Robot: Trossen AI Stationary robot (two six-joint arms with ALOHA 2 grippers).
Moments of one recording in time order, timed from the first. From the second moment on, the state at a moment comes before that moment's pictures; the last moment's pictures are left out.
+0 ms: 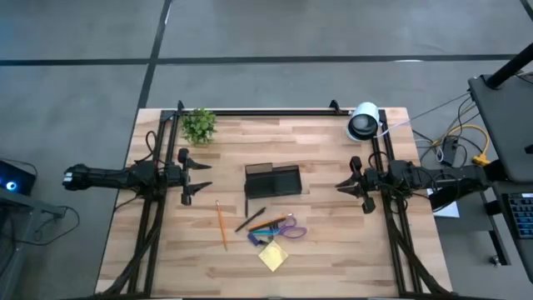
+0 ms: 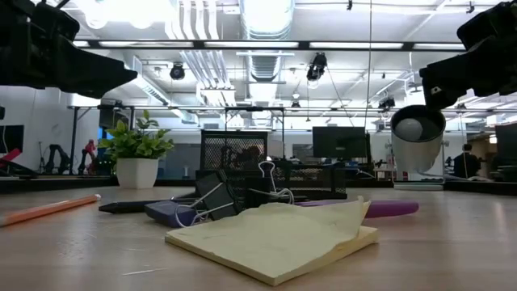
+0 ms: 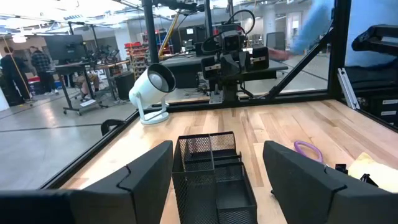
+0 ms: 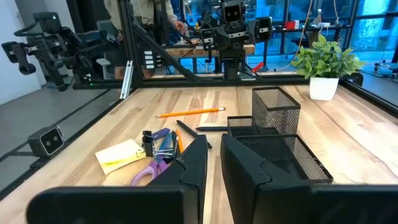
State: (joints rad) left arm -0.08 0.09 0.00 0.07 -0.19 0.11; right arm 0.05 0.10 0.01 0.03 -0.10 0.10
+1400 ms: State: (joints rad) left arm -0.08 0.09 0.00 0.48 -0.32 0.27; right arm 0.05 0.31 0.01 0.67 0.52 0.75
